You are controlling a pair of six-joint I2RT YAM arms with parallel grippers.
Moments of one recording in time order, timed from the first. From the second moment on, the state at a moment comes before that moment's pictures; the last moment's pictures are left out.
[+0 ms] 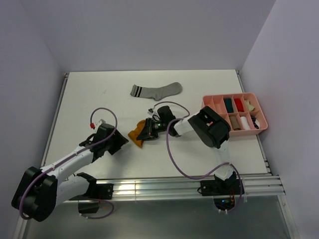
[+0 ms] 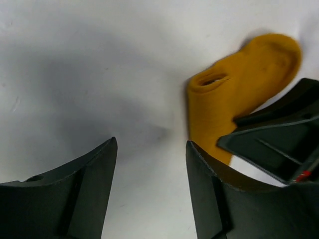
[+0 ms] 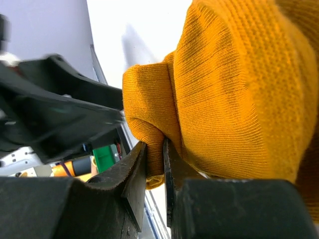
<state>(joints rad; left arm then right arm) -0.46 1.08 0.43 -0.22 -0.08 -1.09 0.67 2.10 0.98 0.50 -0.77 0.96</state>
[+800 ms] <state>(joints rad) -0.46 1.36 0.39 0.24 -0.02 -1.18 0.67 2.10 1.02 0.43 -0.76 0.93</state>
